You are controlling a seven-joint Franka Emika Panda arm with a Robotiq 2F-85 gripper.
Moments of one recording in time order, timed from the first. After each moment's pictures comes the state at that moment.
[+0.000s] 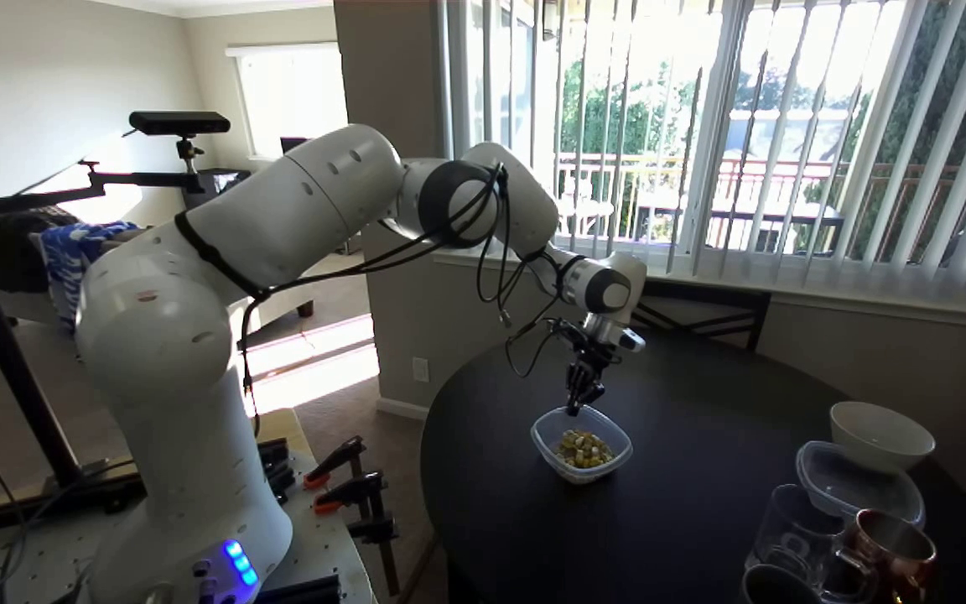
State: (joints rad) arm 0.09 1.09 -0.06 -1.21 0.07 1.93 0.38
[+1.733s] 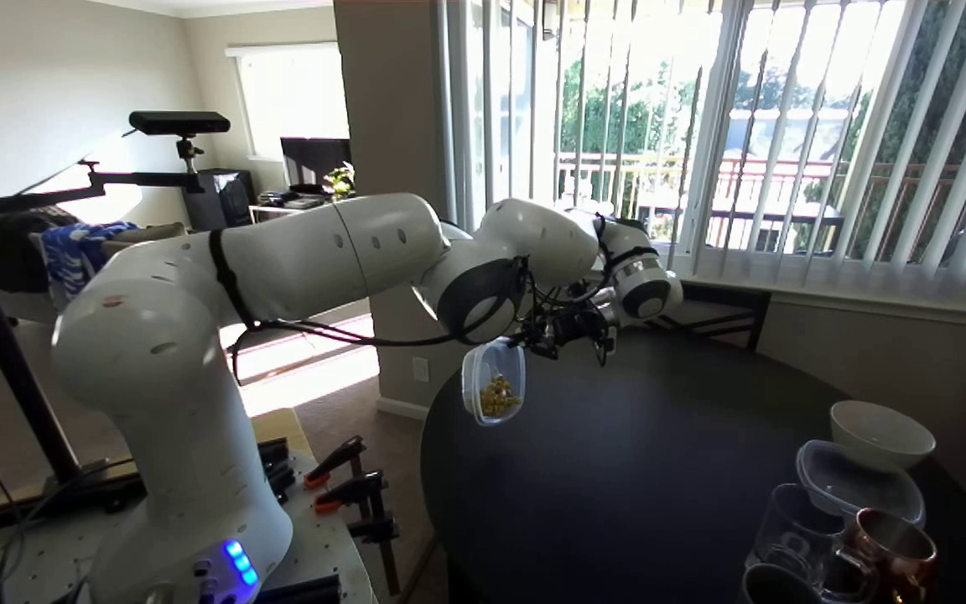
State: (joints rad) arm -0.12 1.39 0.23 -0.61 0.46 0.98 0.01
